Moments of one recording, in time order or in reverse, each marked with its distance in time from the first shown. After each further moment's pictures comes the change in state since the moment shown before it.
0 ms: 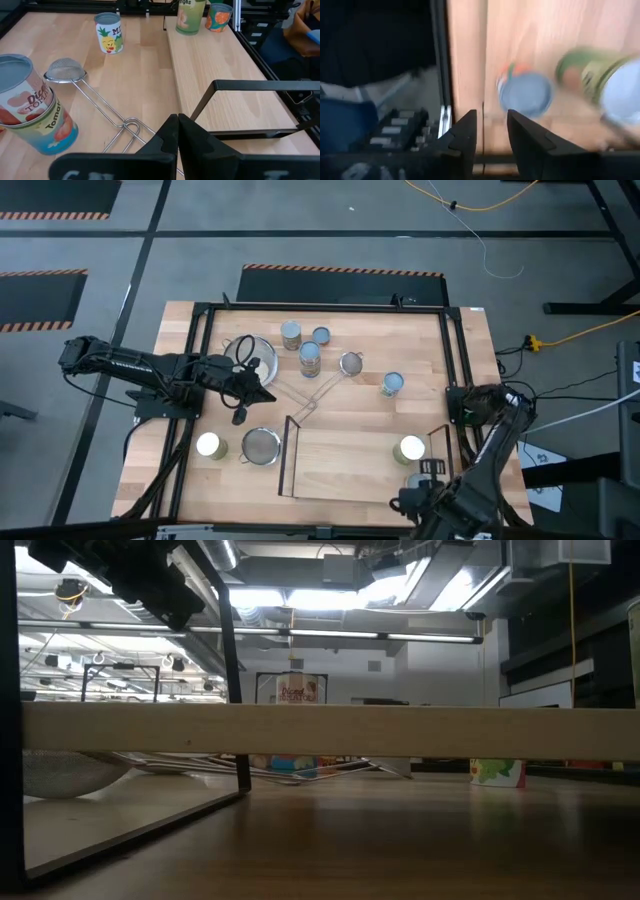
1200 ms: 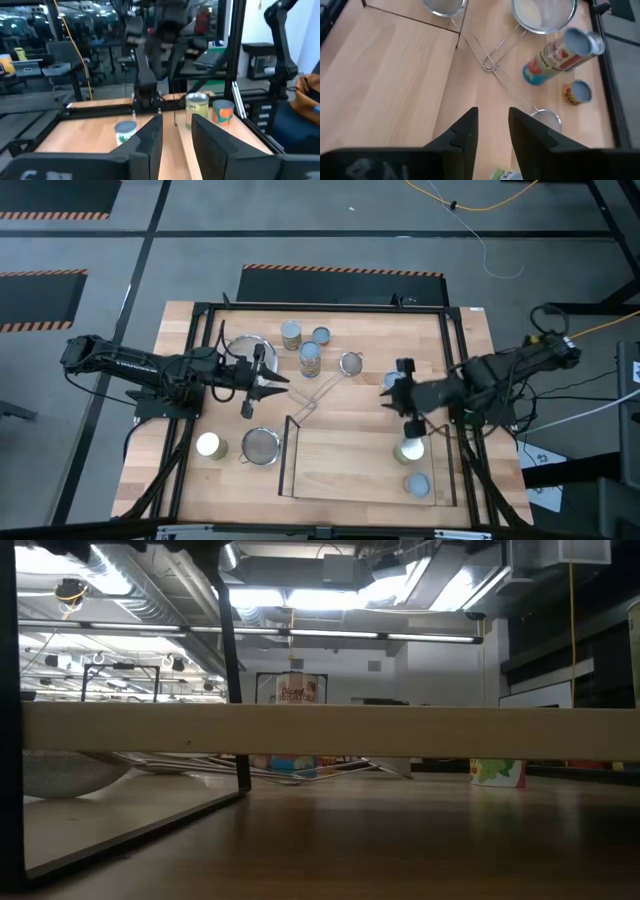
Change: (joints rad) left arm 0.000 0.072 0.002 0.537 -0.054 0.115; right arm -0.547 -0.785 -0.854 0.718 0.329 -0.902
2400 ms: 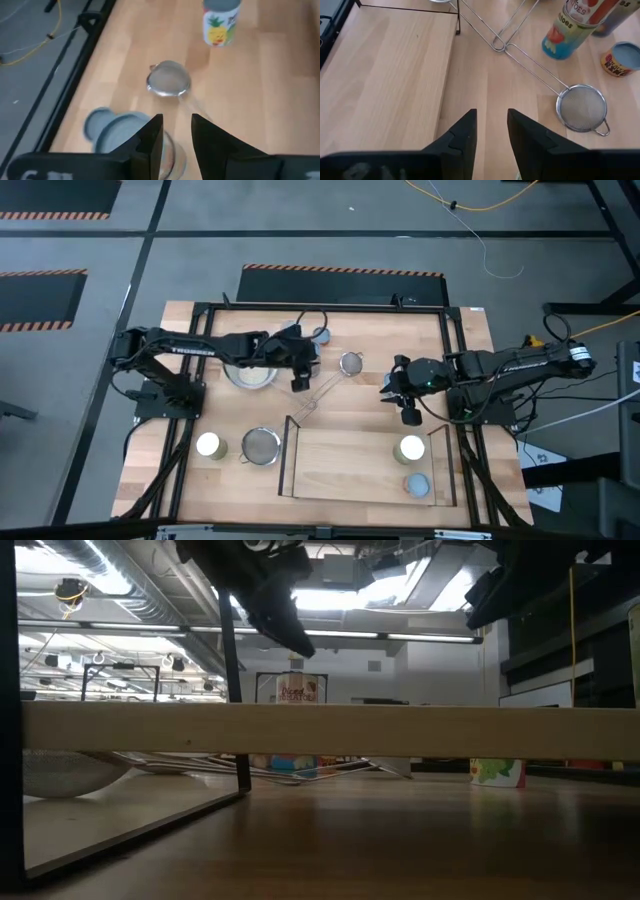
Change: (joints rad) left arm 0.213 0.575 0.555 -0.692 -0.217 0.070; right arm -0.249 -0.140 -0.343 0.263 -0.292 -0.001
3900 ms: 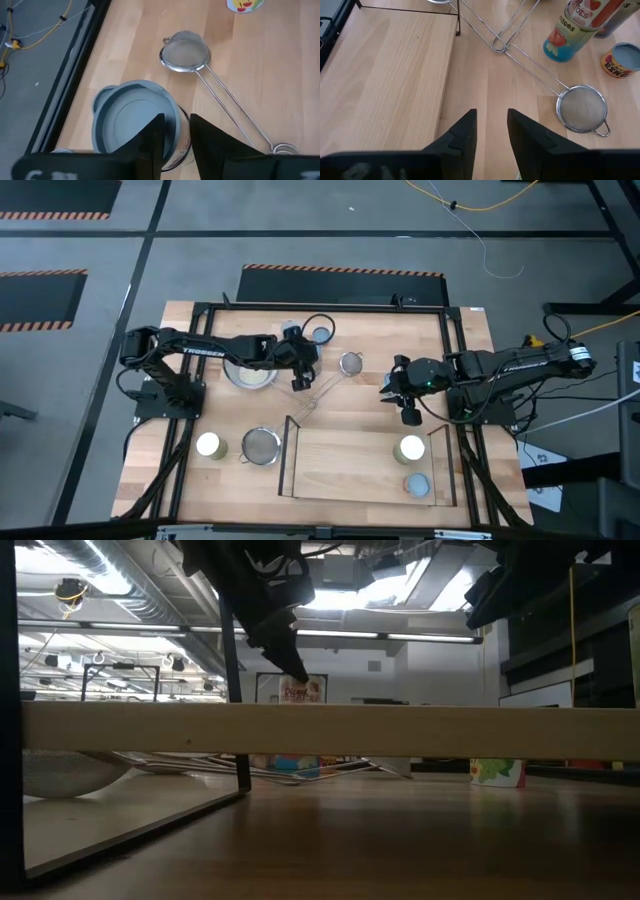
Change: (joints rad) left arm 0.006 0.079 0.002 -0.061 -0.073 0.000; right arm 0.000 0.000 0.000 0.004 0.000 0.001
